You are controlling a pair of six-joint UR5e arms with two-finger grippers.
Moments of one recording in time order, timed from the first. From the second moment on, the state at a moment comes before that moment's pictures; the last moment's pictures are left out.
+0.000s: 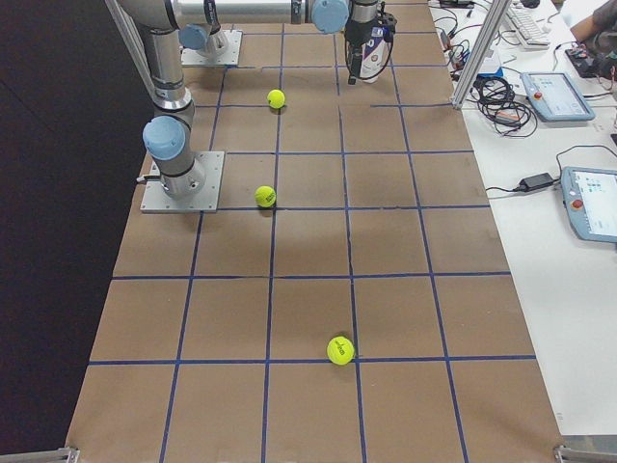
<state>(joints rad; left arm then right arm) -1.67 -1.61 -1.51 -1.51 1.59 0.08 1.62 -1.39 1.42 -1.57 -1.57 0.09</state>
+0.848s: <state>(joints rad) -1.63 -1.61 -1.47 -1.62 1.59 -0.08 1.62 -1.39 1.42 -1.57 -1.57 0.09</state>
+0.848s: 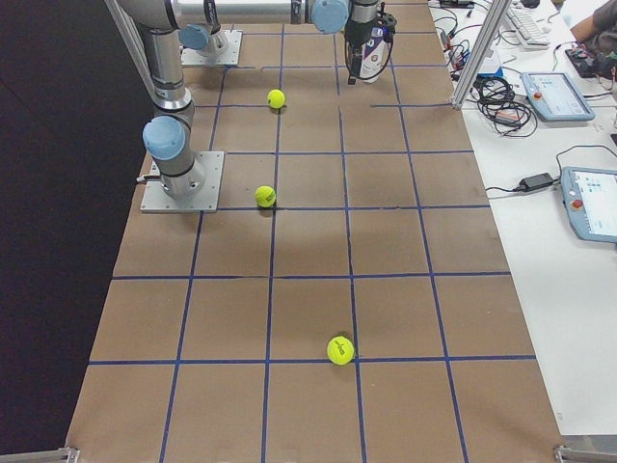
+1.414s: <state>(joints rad) -1.62 -1.62 -1.45 -1.64 1.59 -0.09 1.62 -1.39 1.42 -1.57 -1.57 0.09</state>
